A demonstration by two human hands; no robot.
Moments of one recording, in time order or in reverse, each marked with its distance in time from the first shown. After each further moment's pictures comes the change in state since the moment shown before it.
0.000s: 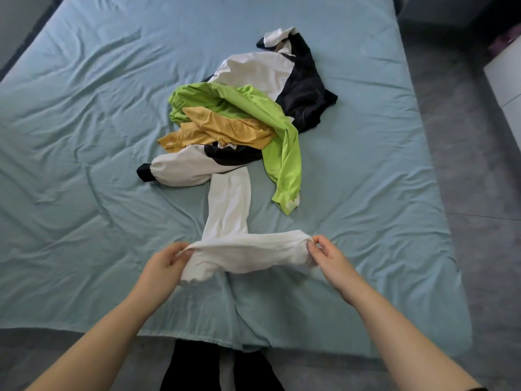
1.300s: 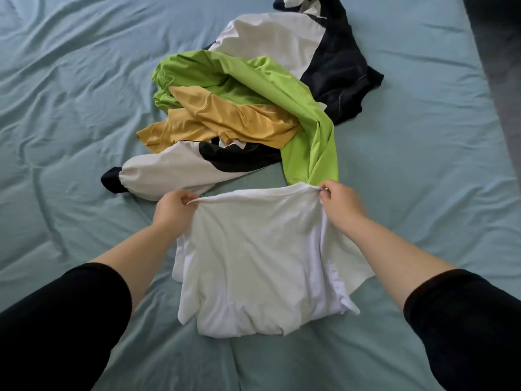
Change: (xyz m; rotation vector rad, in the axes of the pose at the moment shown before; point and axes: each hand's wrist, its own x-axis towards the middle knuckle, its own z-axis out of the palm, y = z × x) left_hand 0.307 -0.073 0.050 0.232 0.213 -0.125; right_hand 0.305 0.014 0.018 -0.795 0.206 -0.090
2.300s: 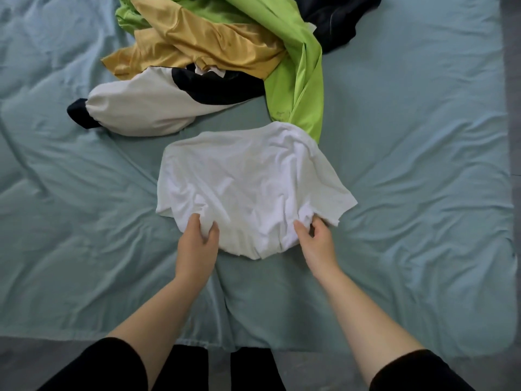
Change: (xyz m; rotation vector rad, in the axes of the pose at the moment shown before) left_hand -0.201 -0.043 0.076 -0.237 -0.029 -0.028; right_hand -0.191 0.053 0.098 0.899 -0.028 0.326
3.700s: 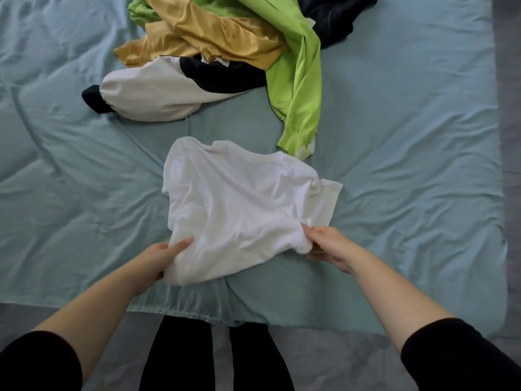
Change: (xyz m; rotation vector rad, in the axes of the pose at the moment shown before) left_hand -0.016 -0.066 -0.087 -0.174 -0.567 -0.610; right_hand -0.017 0.010 -0.052 -0.090 -0.434 0.439
